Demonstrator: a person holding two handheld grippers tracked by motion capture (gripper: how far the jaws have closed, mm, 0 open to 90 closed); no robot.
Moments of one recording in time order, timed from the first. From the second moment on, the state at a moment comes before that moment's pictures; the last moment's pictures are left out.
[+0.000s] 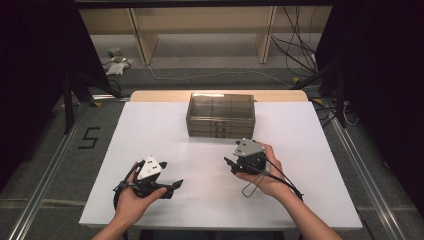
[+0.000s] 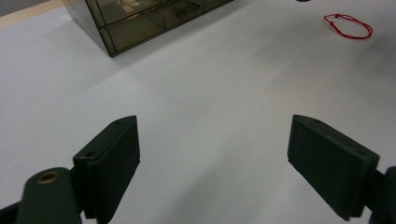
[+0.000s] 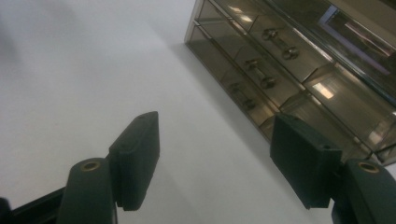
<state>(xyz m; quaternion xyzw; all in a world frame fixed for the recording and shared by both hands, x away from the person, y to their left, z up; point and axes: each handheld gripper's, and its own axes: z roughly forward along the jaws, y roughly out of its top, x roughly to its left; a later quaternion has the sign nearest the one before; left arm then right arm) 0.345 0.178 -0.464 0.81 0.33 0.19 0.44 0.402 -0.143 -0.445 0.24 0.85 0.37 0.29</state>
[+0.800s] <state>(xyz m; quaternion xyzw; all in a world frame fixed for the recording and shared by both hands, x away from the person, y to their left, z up) 0.345 0.179 -0.465 0.81 0.33 0.19 0.44 0.455 -0.094 -0.475 0.19 0.85 0.24 0.43</state>
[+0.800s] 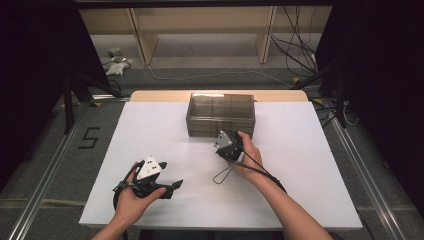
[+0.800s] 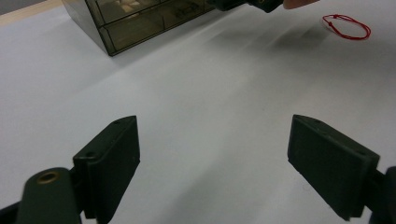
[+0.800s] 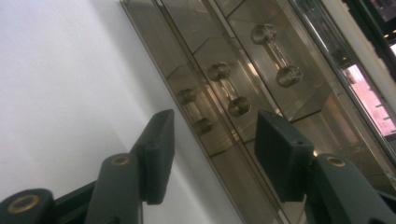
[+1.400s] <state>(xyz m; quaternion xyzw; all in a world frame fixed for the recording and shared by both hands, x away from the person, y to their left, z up) 0.346 0.181 -0.465 0.81 0.33 0.18 0.44 0.462 -0.087 -0.484 0.17 0.84 0.20 0.48</state>
